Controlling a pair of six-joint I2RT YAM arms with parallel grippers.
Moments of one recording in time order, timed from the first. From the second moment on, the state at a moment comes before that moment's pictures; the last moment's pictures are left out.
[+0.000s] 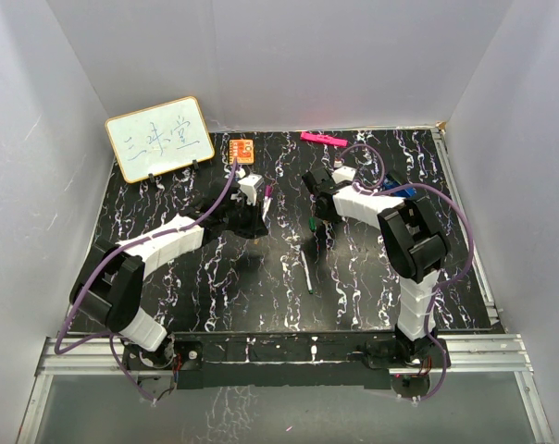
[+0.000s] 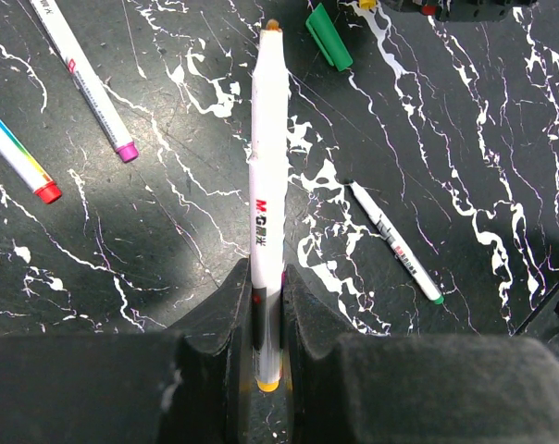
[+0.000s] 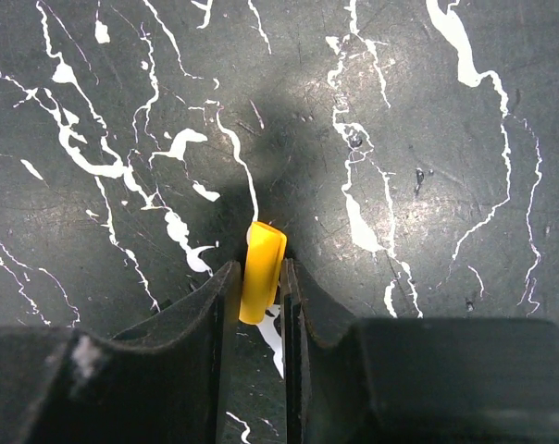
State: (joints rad) left arm -0.54 1.55 0.92 -0.13 0.33 -0.25; right arm 0.49 1.97 1.30 -0.47 0.48 0.80
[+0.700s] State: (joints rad) left arm -0.54 1.55 0.92 -0.11 0.32 -0.26; right arm 0.50 1.97 1.28 -0.41 0.48 0.75
